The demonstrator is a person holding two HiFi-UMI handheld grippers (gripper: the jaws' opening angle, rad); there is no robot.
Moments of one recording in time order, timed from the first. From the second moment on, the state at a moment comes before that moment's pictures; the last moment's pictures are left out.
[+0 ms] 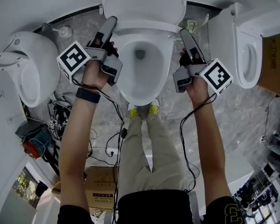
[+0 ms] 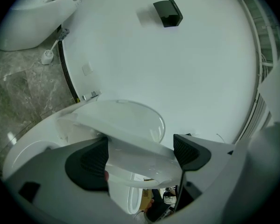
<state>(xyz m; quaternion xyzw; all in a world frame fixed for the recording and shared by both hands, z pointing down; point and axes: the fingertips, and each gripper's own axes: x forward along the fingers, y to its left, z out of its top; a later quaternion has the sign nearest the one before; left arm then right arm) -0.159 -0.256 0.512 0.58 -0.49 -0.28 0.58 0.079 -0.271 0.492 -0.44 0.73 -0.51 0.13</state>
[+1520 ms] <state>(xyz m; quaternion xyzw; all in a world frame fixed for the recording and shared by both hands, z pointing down) -0.161 -0.318 0.509 0.62 -0.50 -0.26 0.54 0.072 -0.353 0.491 -0.46 0.73 -0.49 0.10</state>
